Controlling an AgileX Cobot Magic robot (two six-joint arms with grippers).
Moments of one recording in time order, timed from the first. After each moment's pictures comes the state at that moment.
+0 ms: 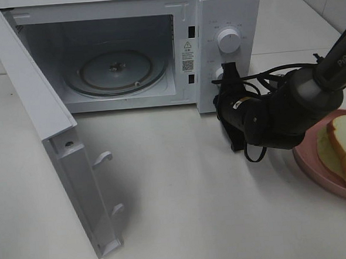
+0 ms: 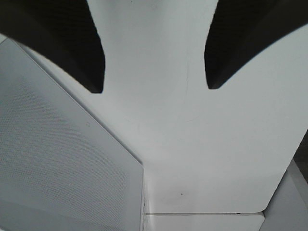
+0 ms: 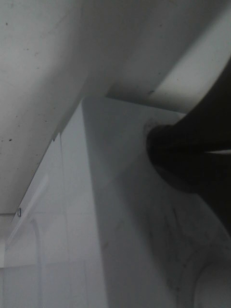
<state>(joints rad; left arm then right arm) 0.00 -0.01 -0.50 -0.03 1.04 0.01 0.48 2.15 -0.91 0.55 -0.79 1.25</state>
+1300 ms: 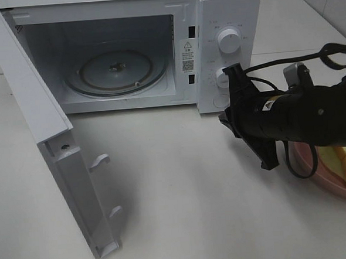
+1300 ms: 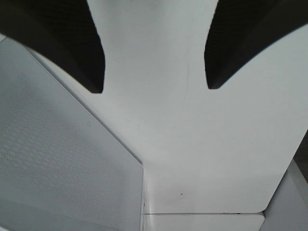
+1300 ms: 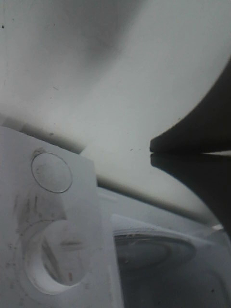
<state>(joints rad) 0.00 -0.01 -0.50 -0.03 1.04 0.01 0.55 1.74 -0.63 0.47 -0.46 1.10</state>
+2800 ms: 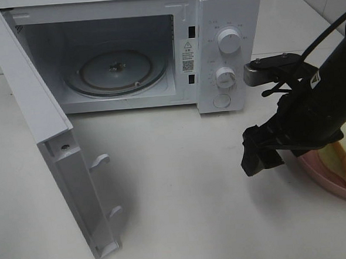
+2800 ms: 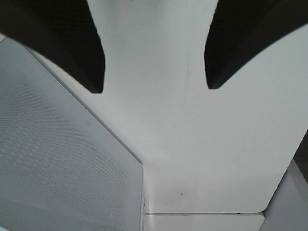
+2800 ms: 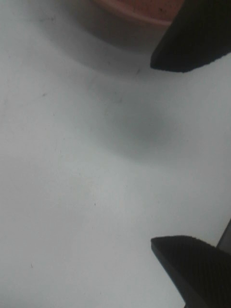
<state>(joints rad) 0.00 -0.01 -0.50 -0.03 1.04 0.01 0.40 1.51 -0.80 0.16 0.60 -0.10</state>
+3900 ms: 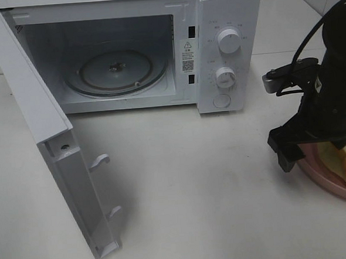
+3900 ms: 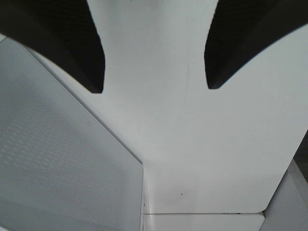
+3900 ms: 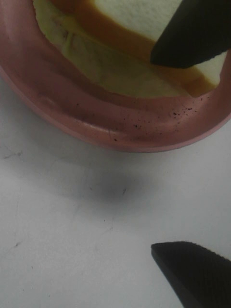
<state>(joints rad) 0.00 -0.01 -0.50 -0.03 1.04 0.01 0.32 1.67 -0.89 -0.20 0.72 0.17</state>
